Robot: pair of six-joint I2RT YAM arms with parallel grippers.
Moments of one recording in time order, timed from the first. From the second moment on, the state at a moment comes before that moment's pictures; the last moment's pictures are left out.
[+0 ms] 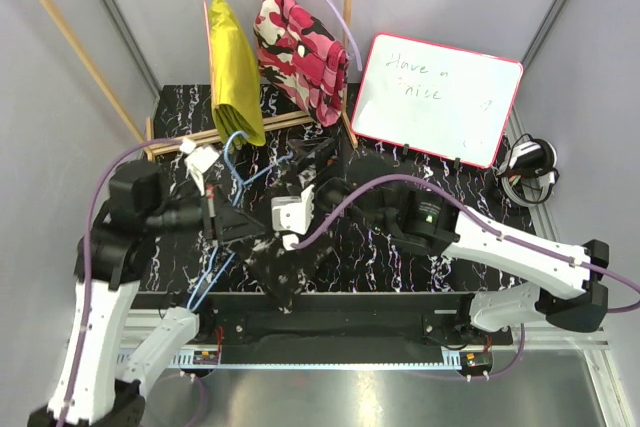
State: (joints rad) left arm -0.25 0.76 1.20 -0.95 0.98 -0.35; right arm 1.21 1.32 1.42 -0.27 0.12 -1.11
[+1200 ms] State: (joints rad) left arm 0.26 1.34 1.81 -0.82 0.48 -0.19; right arm 1.11 1.16 1.33 -0.27 0.22 -0.95
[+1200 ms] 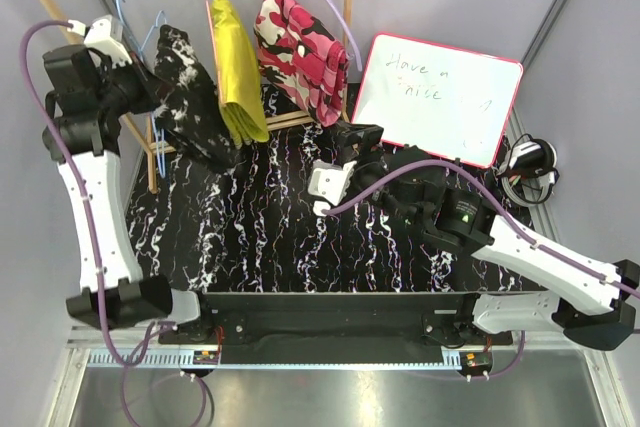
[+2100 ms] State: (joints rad) left arm 0.41 1.79 1.99 -0.24 0.77 -0.44; right arm 1.09 1.20 1.30 -0.28 0.21 -0.92
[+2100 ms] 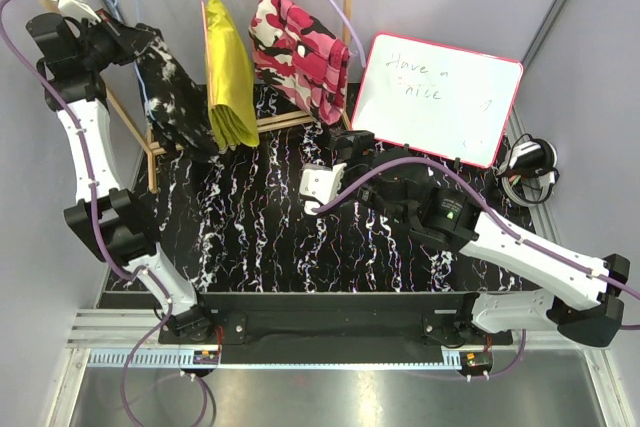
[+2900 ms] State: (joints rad) left arm 0.44 1.87 2.12 -0.44 0.75 -0.51; right arm 1.09 1.21 1.30 -0.28 0.22 -0.89
